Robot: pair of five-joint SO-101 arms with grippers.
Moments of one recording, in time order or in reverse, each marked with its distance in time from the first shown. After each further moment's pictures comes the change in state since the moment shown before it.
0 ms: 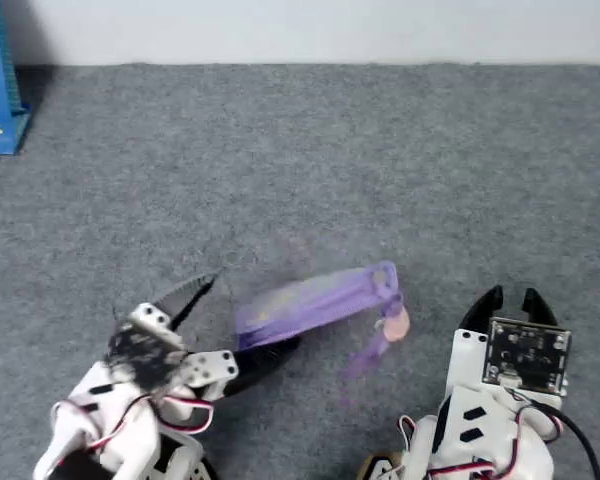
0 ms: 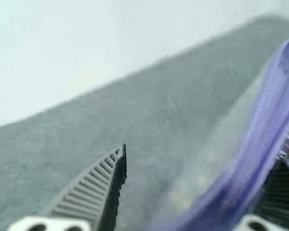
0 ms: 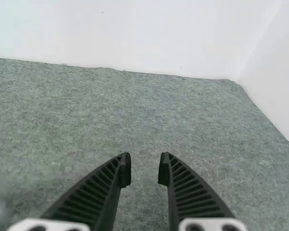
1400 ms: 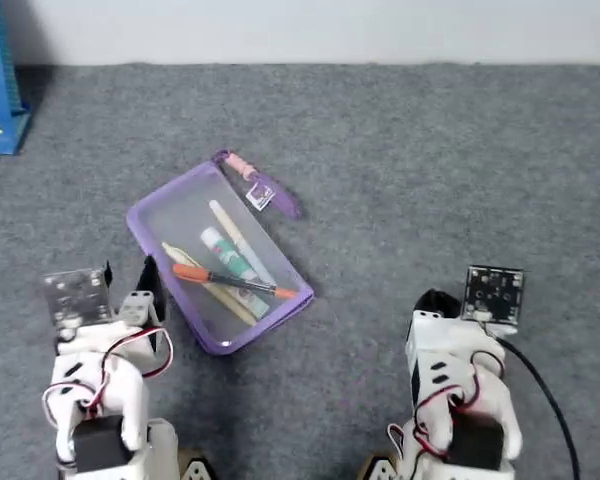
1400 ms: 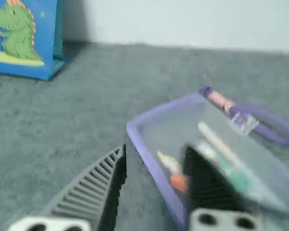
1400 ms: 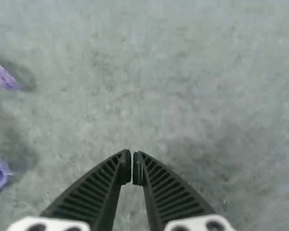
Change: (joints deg) left arm -33.6 -0.3 23.4 -13.0 4.0; right arm -12.7 0.6 29.9 -11.6 -14.9
